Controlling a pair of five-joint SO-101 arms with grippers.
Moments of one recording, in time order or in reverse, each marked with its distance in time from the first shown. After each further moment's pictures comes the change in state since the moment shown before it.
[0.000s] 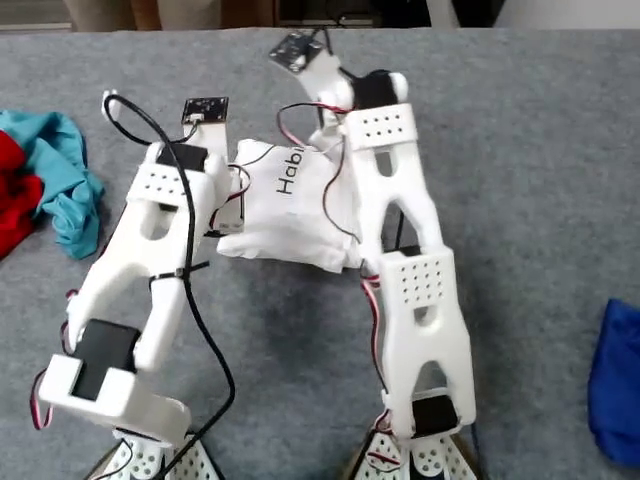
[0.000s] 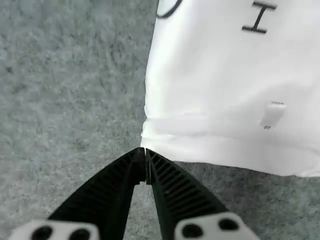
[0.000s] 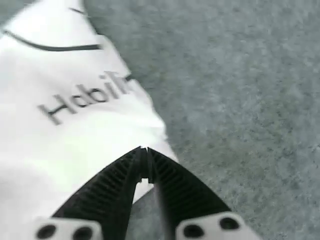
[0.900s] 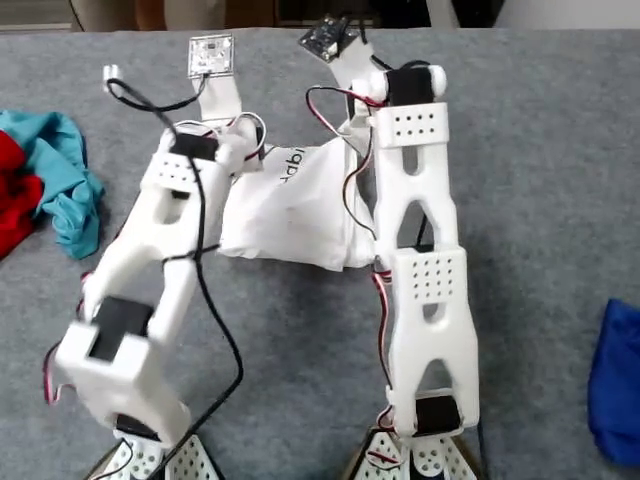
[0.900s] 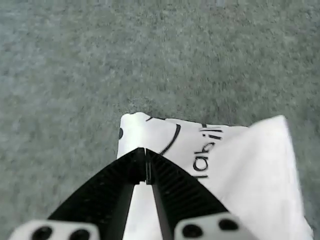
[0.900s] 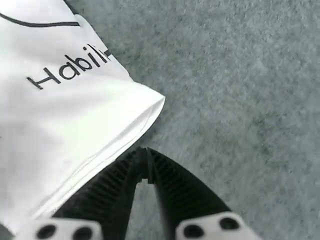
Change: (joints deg) left arm 0.6 12.9 -10.0 -32.1 0.1; right arm 3.2 -1.1 -13.6 14.2 2.5
